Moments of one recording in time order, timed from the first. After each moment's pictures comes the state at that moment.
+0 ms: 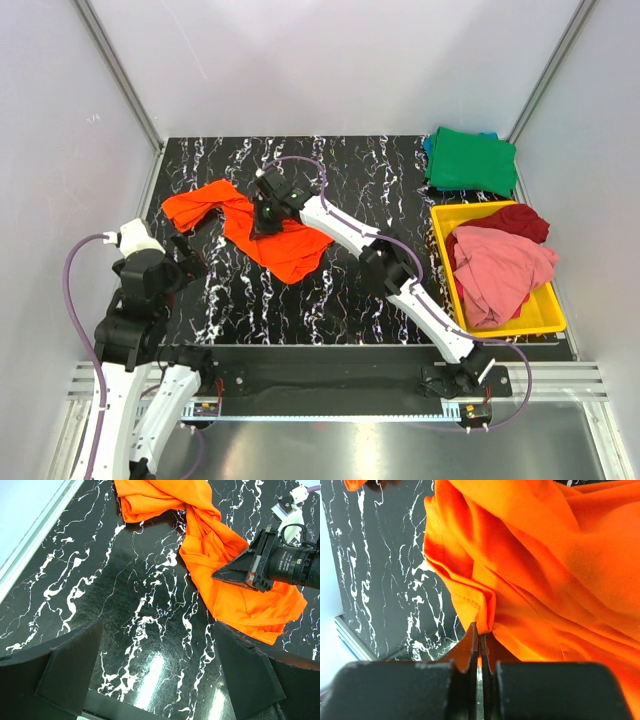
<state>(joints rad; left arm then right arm) -0.16 0.49 0.87 -0.89 -0.38 -0.47 0.84 2.75 2.63 -0.72 -0.28 0.71</state>
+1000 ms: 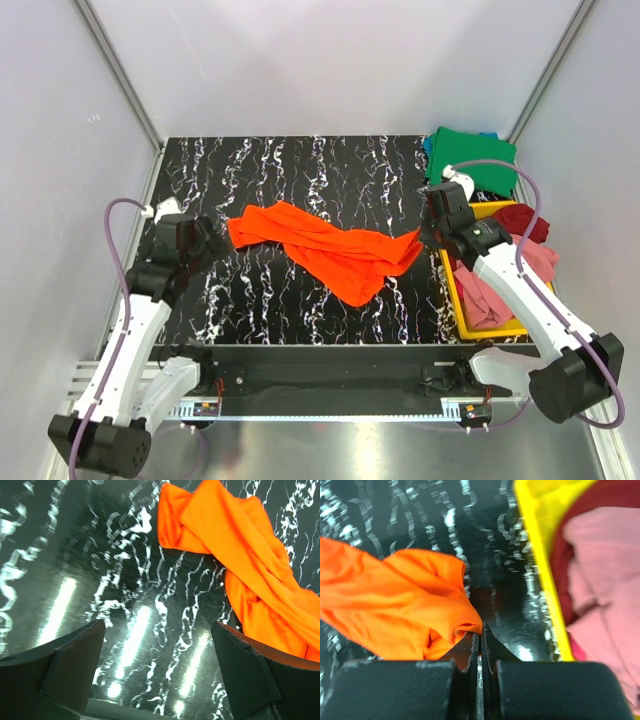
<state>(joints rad) -0.16 0.82 0.87 -0.79 -0.22 -0.59 0.42 1.18 1.08 -0.70 0.30 0.54</state>
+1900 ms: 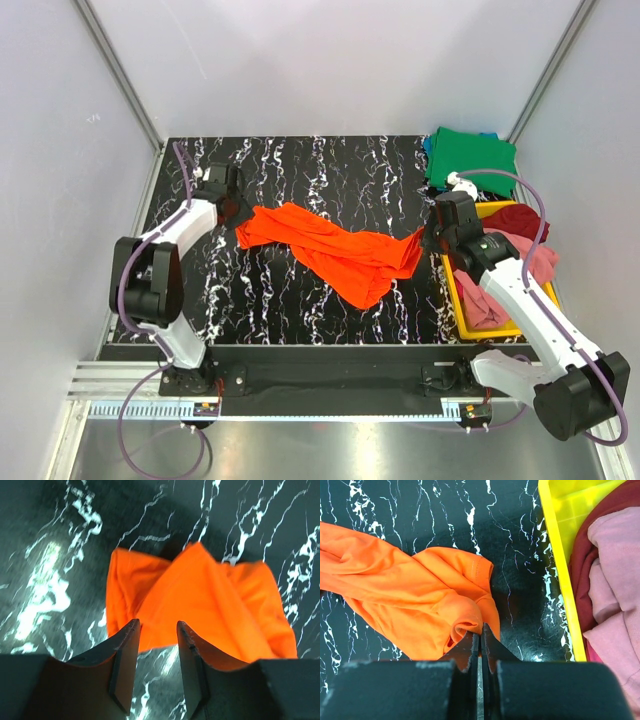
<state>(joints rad) -0.16 1.68 1.16 -0.42 -0.12 -0.68 0.38 1.08 0.96 -0.60 0.21 0.52</state>
